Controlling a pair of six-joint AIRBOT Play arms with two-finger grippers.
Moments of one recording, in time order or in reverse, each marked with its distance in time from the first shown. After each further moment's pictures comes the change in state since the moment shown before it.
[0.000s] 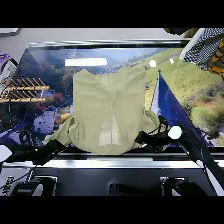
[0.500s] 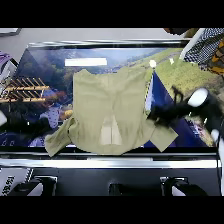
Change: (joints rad) left arm 0.078 -0.366 0.353 0.195 -0.002 0.100; right arm -0.204 -0.145 0.442 -0.068 0.315 -0.159
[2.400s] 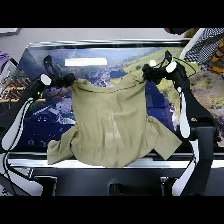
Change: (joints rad) left arm -0.160 -0.948 0.765 -0.148 0.837 0.234; right arm 0.013 -0.912 1.044 0.068 -0.423 0.071
